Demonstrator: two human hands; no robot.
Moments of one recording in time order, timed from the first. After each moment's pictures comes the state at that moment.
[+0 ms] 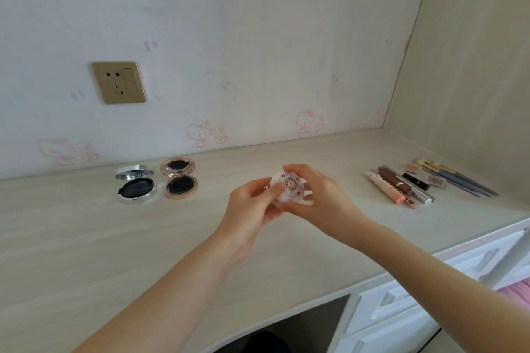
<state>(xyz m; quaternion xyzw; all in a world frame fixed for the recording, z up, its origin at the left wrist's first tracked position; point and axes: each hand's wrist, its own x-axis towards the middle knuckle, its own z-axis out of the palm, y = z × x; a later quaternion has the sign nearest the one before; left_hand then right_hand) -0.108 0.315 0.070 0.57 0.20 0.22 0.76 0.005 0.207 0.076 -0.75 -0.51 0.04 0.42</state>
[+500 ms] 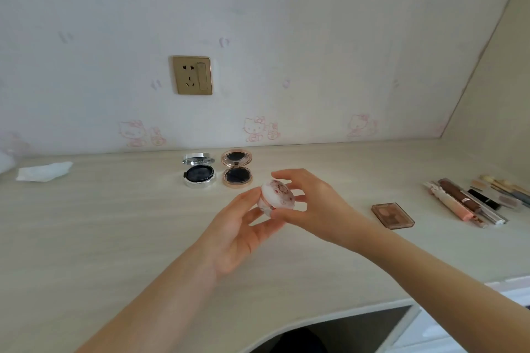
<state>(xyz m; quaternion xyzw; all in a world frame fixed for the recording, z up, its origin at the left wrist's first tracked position) -0.213 0.371 0.064 0.34 0.23 0.22 0.89 -0.074 0.275 0.087 -0.71 -0.59 0.12 0.37</state>
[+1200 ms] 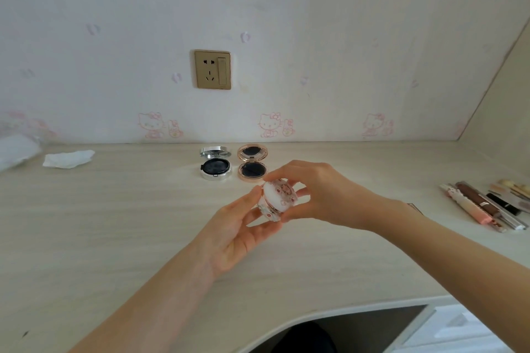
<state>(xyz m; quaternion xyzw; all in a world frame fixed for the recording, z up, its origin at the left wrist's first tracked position) -0.243 0.379 0.064 0.33 0.23 0.22 0.89 -0.084 0.290 0.117 -0.65 -0.71 0.11 0.25</state>
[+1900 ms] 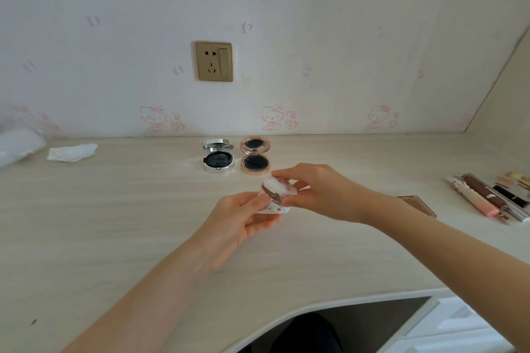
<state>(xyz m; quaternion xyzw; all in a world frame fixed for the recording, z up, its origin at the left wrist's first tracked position) -0.251 0.386 0.049 0.54 0.24 0.22 0.78 -0.070 0.304 0.090 -0.70 -0.68 0.13 0.20</state>
